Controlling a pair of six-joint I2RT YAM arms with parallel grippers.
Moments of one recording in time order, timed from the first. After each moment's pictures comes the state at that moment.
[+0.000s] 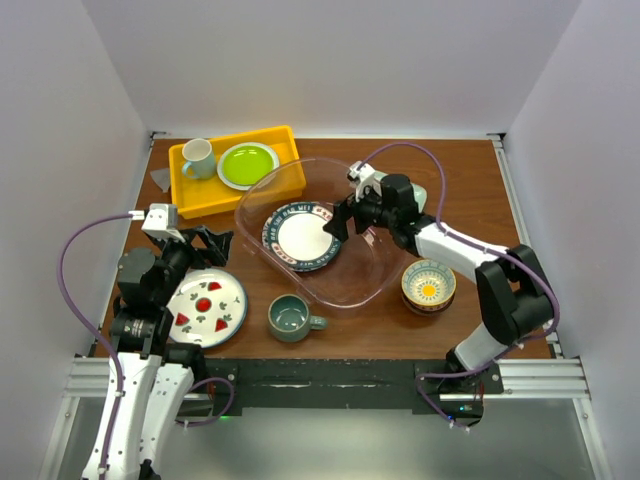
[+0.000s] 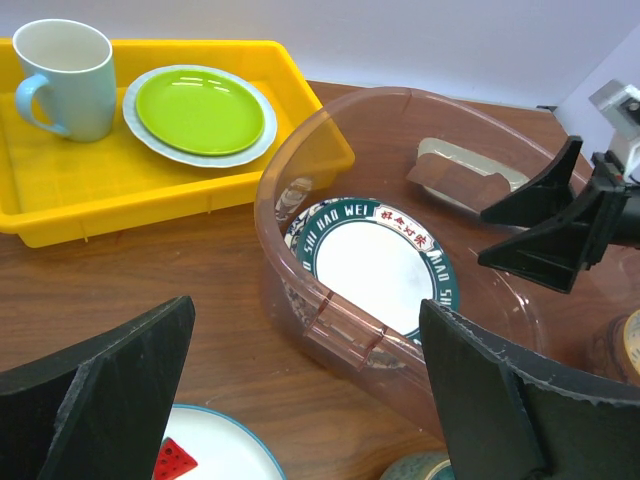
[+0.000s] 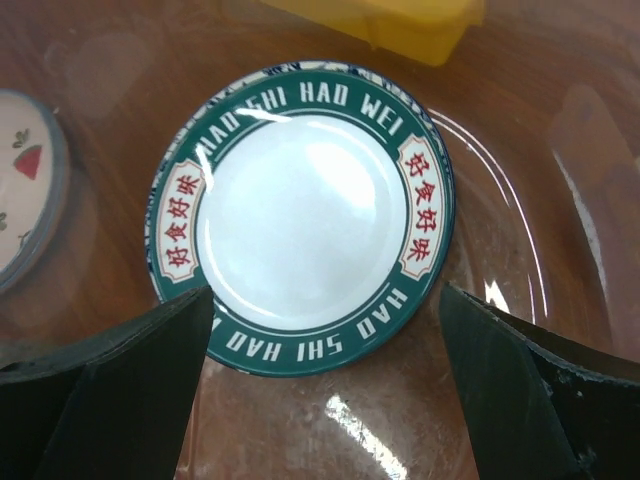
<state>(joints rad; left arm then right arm) -0.06 0.45 0.62 -0.30 0.21 -0.29 0.48 1.62 0.95 0.21 -0.42 0.09</state>
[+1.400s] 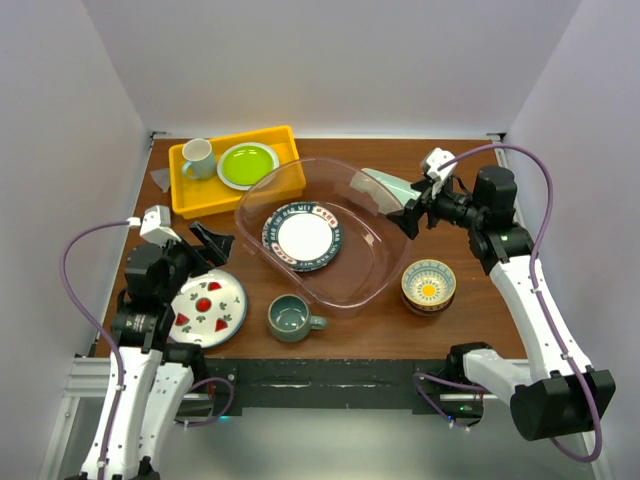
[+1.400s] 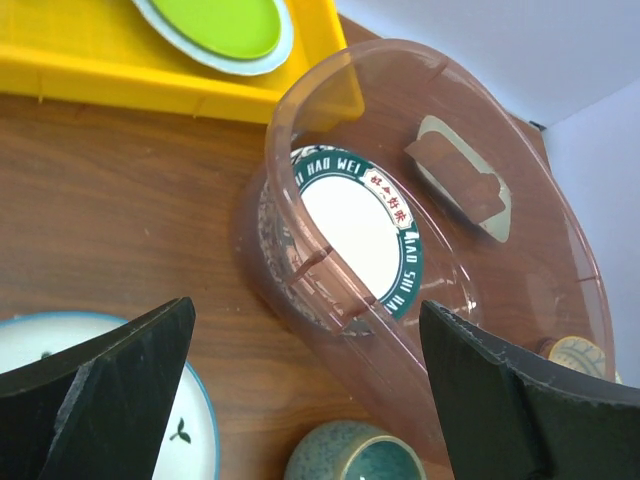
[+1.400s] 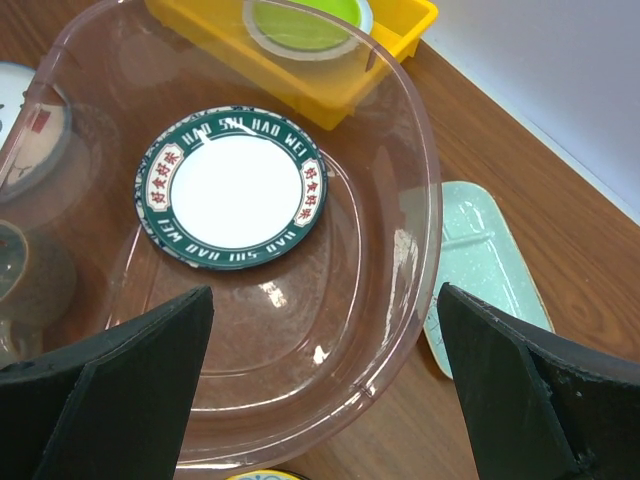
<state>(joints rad) -0.06 0.49 0.62 -0.43 0.17 -0.57 0.13 1.05 1.02 -0.31 -0.69 -0.30</state>
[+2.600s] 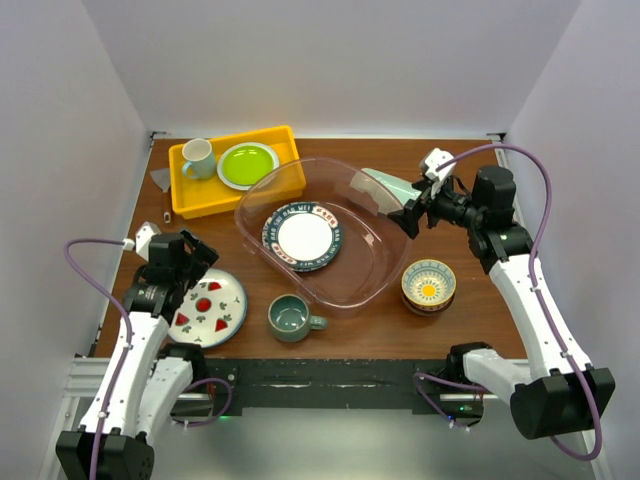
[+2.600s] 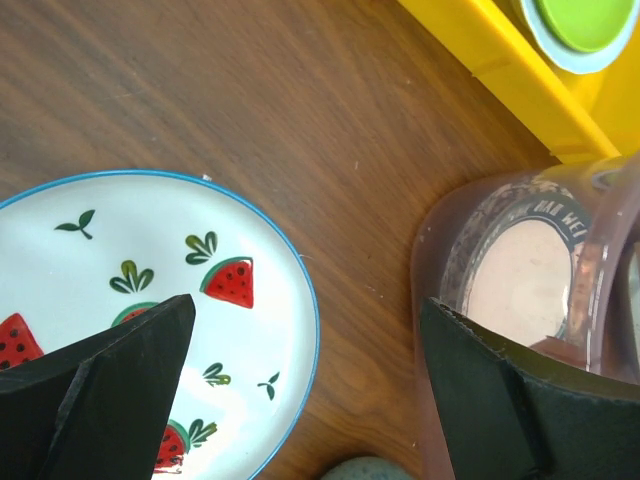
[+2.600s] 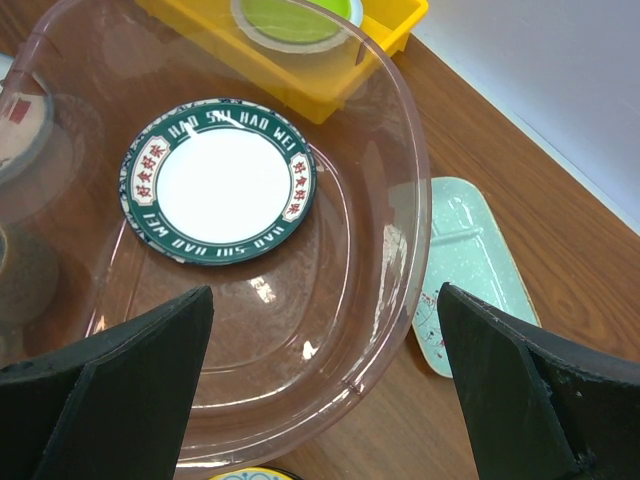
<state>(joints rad) -0.06 0.71 0.61 -0.65 -0.22 -0.88 0.13 1.06 1.02 -0.31 -0.67 -0.33</state>
